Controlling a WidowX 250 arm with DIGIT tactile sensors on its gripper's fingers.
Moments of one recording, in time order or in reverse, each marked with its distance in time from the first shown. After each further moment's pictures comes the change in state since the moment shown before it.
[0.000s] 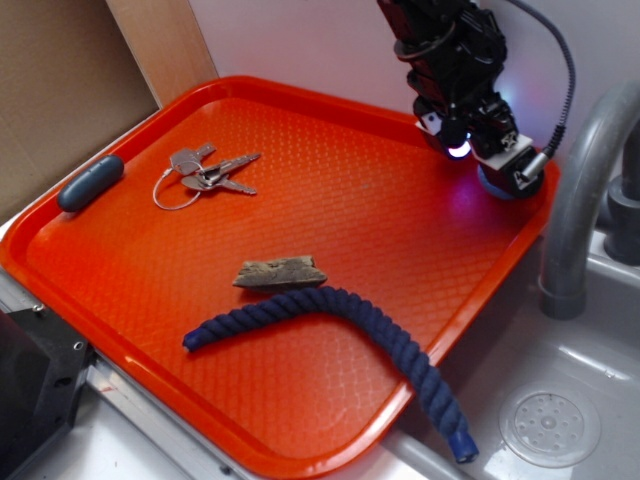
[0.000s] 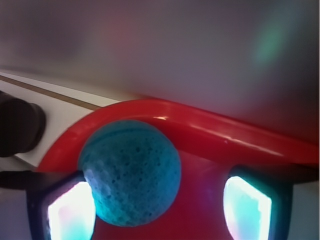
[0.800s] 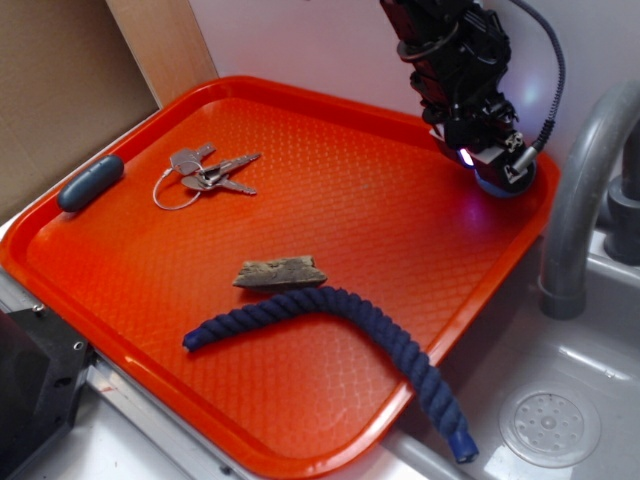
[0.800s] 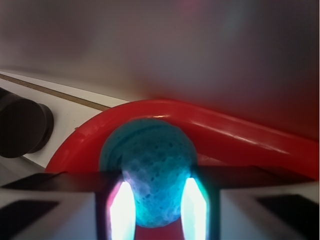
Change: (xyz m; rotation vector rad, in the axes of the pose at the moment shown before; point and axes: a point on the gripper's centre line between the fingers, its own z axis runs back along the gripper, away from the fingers) arm 0.000 -0.001 0.000 -0.005 -0.003 -0.003
